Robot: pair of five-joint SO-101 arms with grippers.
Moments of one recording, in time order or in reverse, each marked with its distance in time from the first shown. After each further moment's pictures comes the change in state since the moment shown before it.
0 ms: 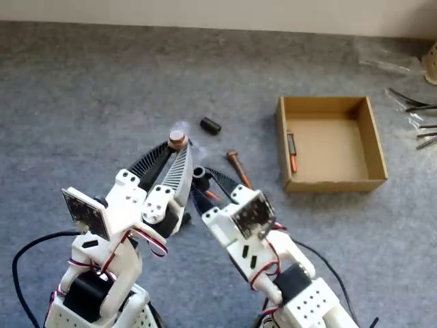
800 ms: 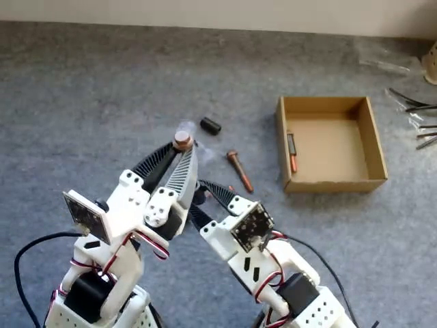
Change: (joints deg) left arm 2.4 0.0 0.0 -2.1 0.0; right arm -4.3 -11.9 -1.8 14.6 0.2
